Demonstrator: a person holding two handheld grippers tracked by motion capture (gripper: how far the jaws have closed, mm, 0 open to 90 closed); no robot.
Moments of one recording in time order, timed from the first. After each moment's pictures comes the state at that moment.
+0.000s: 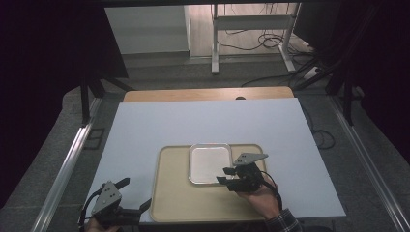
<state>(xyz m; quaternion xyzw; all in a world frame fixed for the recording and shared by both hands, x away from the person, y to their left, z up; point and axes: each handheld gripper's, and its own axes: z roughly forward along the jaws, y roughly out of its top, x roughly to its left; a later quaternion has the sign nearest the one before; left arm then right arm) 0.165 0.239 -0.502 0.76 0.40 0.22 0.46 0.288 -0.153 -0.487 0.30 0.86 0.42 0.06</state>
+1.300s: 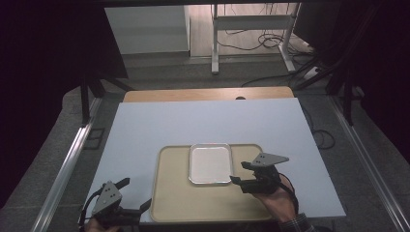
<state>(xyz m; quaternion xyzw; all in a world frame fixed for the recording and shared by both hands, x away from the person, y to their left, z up) 0.164 0.238 -0.501 0.76 0.40 0.23 0.46 0.281 -0.194 -0.474 0.30 0.84 0.44 0.11</state>
